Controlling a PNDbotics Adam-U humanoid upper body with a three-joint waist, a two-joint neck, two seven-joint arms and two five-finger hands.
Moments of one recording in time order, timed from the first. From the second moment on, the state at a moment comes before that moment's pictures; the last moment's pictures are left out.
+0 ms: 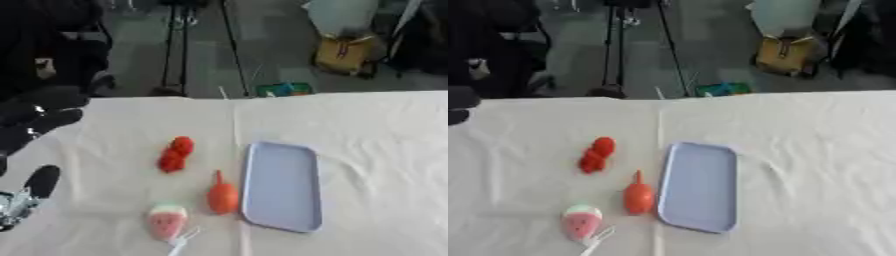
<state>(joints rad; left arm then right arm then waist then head) -0.27 0.82 0.03 -1.98 -0.63 -0.49 -0.02 -0.09 -0.34 -0.58 -1.98 -0.27 -0.71 -0.22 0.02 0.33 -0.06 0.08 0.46</state>
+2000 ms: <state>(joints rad) -0.73 0.52 -0.09 -1.41 -0.81 -0.24 -0.50 -0.09 -0.34 -0.56 -1.98 -0.31 -0.65 -0.17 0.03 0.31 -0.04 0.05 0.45</state>
